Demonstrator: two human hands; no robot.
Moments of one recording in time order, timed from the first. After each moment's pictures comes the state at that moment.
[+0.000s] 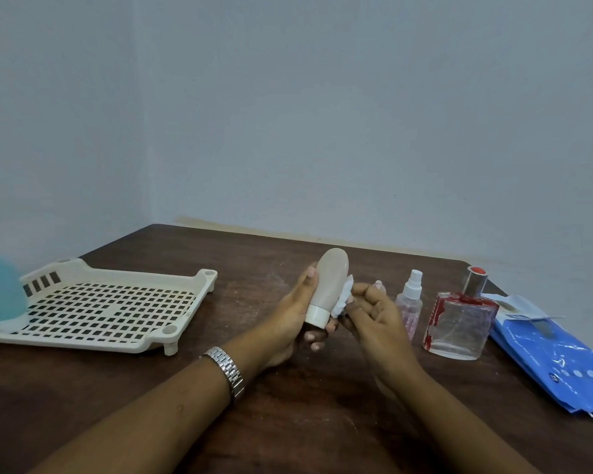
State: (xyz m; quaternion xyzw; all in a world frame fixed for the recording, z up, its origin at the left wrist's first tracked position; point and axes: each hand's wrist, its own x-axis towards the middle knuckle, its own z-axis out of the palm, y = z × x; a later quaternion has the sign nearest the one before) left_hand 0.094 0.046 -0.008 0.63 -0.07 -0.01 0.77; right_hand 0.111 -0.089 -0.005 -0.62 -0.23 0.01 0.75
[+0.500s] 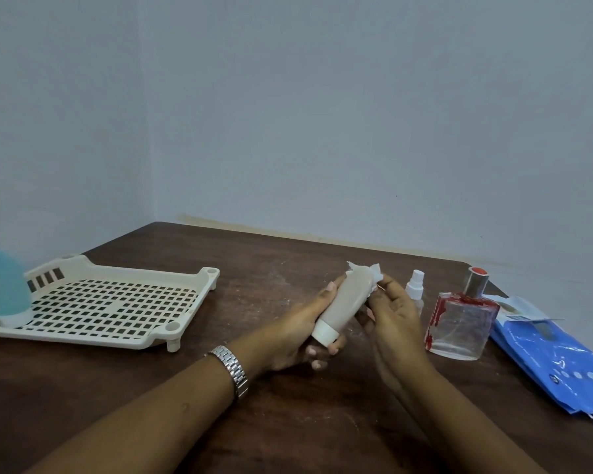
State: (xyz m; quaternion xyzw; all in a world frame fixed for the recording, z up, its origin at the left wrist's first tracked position) left_hand 0.087 0.043 -0.008 0.62 -0.10 -0.15 0.76; right_hand 0.119 -0.092 -0.001 -0.56 -0.16 -0.02 0.81
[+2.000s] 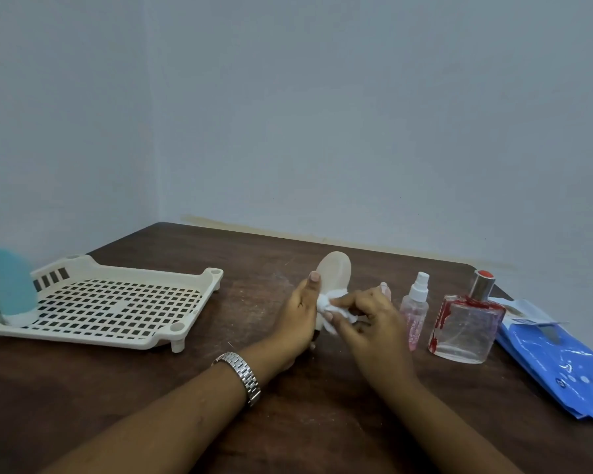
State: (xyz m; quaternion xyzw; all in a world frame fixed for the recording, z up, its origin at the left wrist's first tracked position) left_hand 0.099 0.037 -0.018 0.73 0.04 0.16 0.67; right_hand 0.115 -0.087 -0.016 -0.76 -0.35 -0.27 0.48
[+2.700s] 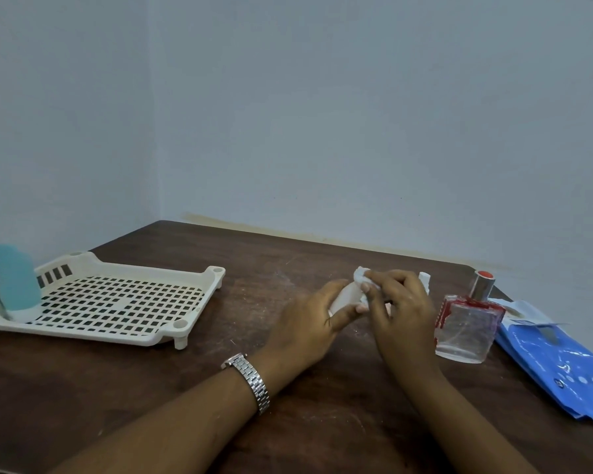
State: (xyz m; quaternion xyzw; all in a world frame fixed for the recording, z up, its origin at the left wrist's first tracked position) left_hand 0.092 0.038 -0.020 0.88 -0.11 0.30 0.35; right_hand 0.126 -0.103 -0.002 -0.75 -0.29 -0.43 0.40
